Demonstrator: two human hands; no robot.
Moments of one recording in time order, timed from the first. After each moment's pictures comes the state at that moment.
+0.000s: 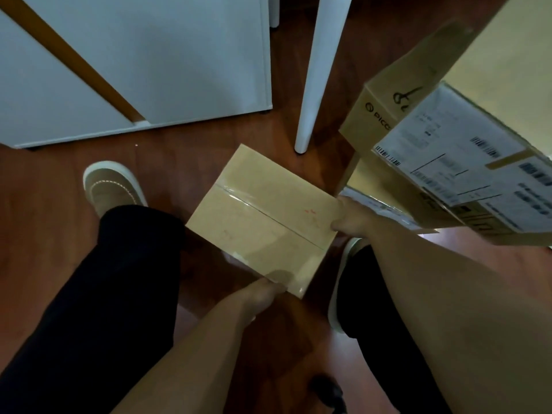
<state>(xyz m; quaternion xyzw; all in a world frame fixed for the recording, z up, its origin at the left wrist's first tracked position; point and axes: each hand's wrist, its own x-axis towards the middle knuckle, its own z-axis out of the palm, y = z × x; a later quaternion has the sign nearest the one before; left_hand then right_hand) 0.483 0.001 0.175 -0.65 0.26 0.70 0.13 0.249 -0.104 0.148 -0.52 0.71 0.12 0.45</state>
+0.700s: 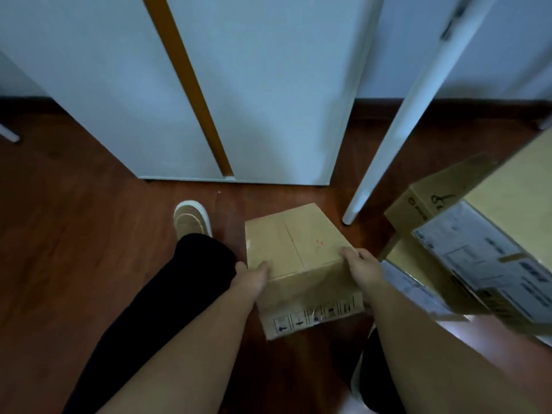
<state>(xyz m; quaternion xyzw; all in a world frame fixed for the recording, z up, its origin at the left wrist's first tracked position) 0.585 -0.048 0.260 -0.81 0.17 0.54 -0.14 0.353 -0.084 0.258 -0.32 0.75 -0.18 0.55</state>
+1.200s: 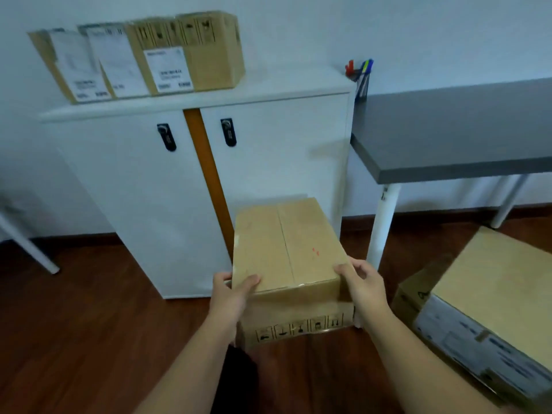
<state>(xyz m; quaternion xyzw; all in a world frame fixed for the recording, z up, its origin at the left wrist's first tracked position) 0.652 -0.086 0.483 -0.69 0.29 0.47 -0.47 0.418 -0.108 0.470 -0.37 0.61 -0.50 0.49</state>
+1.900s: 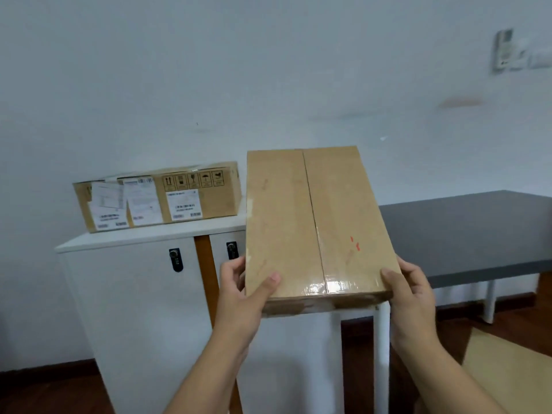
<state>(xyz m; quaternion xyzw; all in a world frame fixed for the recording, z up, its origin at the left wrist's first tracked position) 0.632 -0.117 0.696 -0.42 0.52 0.38 -0.64 0.402 -0.123 0.664 -0.35 0.37 -0.79 0.34</state>
